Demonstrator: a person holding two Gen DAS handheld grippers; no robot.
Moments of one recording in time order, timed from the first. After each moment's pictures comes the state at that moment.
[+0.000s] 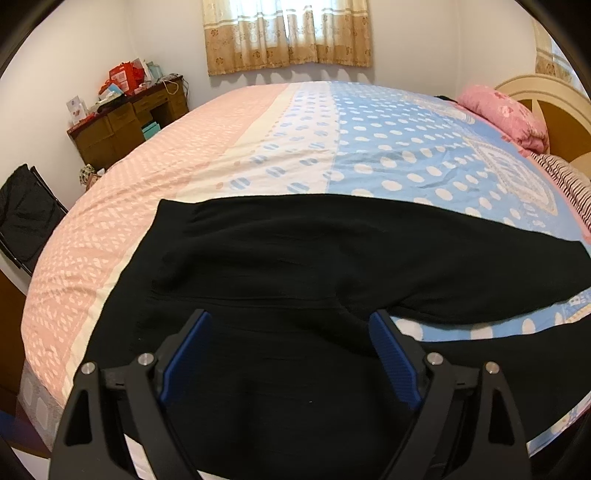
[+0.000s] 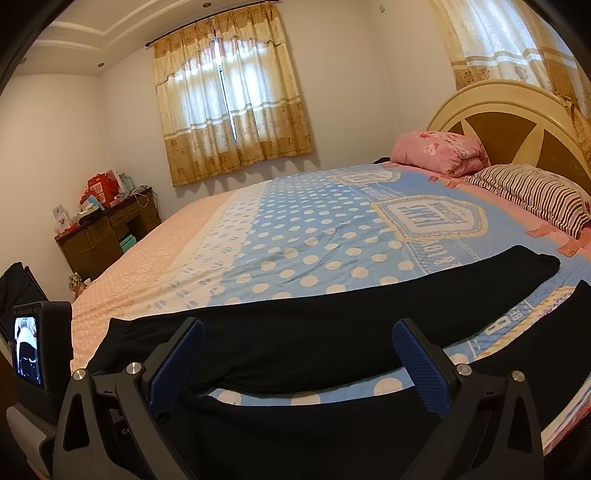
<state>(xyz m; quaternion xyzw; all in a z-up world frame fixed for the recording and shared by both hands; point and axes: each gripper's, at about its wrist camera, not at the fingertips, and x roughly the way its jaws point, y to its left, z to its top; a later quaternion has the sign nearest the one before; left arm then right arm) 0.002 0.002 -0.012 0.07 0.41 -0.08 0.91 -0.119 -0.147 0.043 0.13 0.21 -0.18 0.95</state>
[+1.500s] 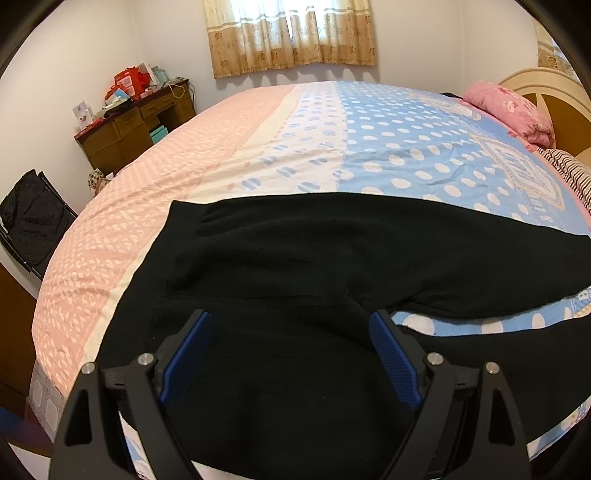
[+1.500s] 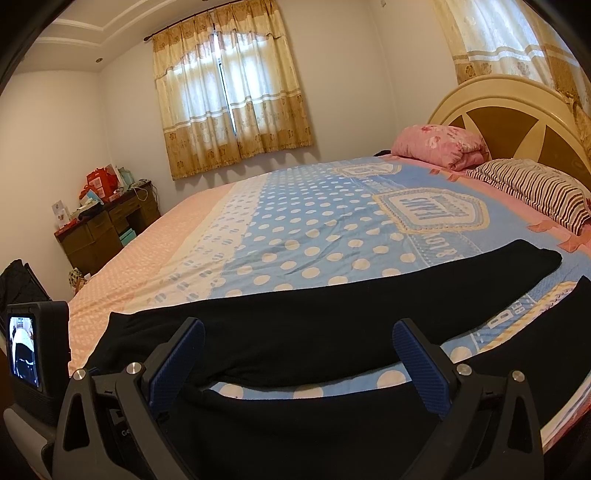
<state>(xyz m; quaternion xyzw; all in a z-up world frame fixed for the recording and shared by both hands) -0.002 0.007 -0.013 0.08 0.41 -0.06 0.91 -0.117 -0.144 0.039 0.13 0.23 -0.19 0.95</state>
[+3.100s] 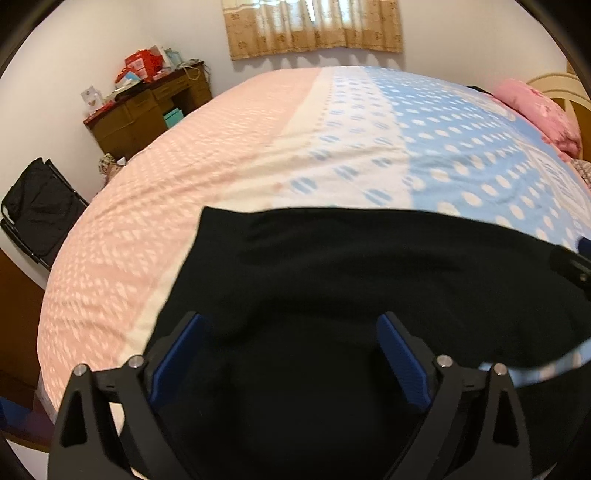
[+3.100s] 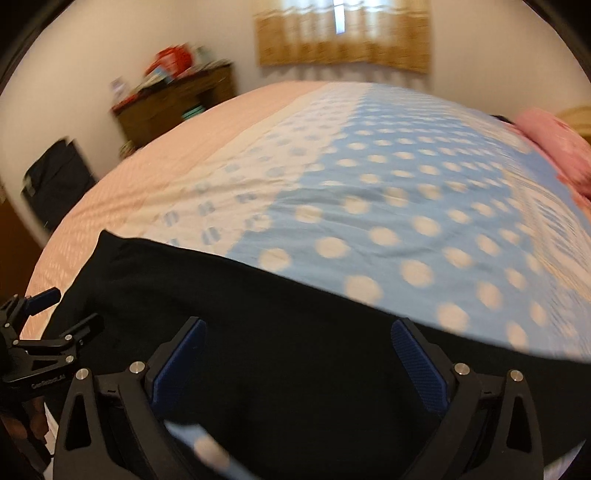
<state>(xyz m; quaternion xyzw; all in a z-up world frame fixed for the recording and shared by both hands) 0.080 0.051 -0.024 0.08 0.44 -0.02 0.89 0.096 -0.154 -0.016 0.03 0.43 0.02 0.90</state>
